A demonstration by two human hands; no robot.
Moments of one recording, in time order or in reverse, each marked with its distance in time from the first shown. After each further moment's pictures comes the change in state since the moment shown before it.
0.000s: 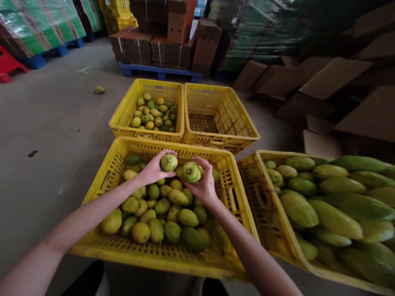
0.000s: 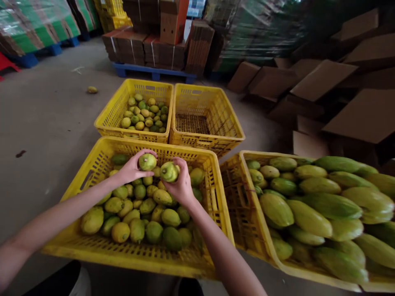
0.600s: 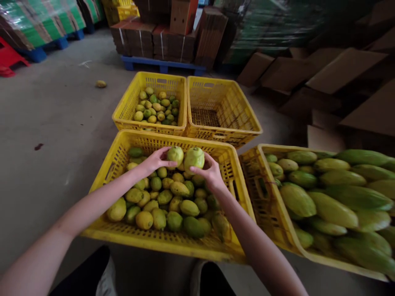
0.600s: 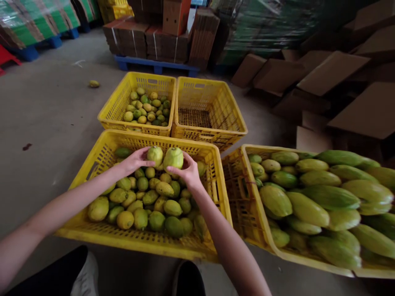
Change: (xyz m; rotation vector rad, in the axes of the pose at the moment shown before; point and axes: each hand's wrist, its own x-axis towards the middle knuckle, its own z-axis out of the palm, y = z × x) left_hand -0.001 -0.008 0.001 -0.490 0.038 -0.249; right_hand 0.010 0.006 -0.003 0.653 -0.050 0.532
